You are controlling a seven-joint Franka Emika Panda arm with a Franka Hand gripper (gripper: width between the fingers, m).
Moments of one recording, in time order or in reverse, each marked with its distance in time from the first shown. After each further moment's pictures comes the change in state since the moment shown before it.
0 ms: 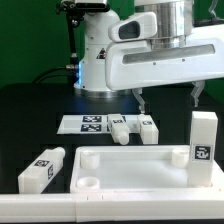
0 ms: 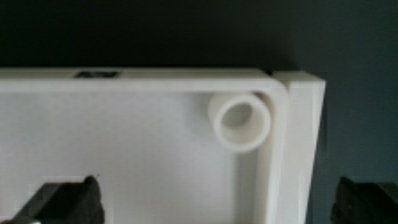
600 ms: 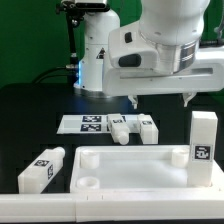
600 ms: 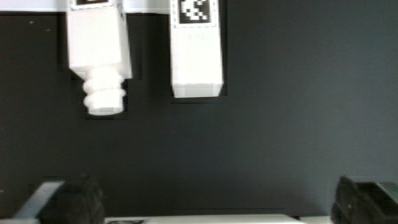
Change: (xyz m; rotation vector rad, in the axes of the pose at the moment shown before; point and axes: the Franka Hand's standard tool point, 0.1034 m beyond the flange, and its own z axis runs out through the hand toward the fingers) arm -0.020 0.007 0.015 -0.041 -0.430 0.050
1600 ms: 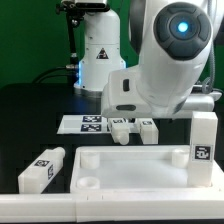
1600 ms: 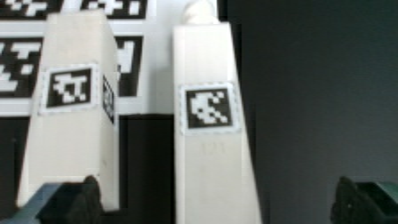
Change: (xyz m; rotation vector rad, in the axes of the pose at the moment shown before) arm -0.023 0.007 0.073 -0.026 -0.280 0.042
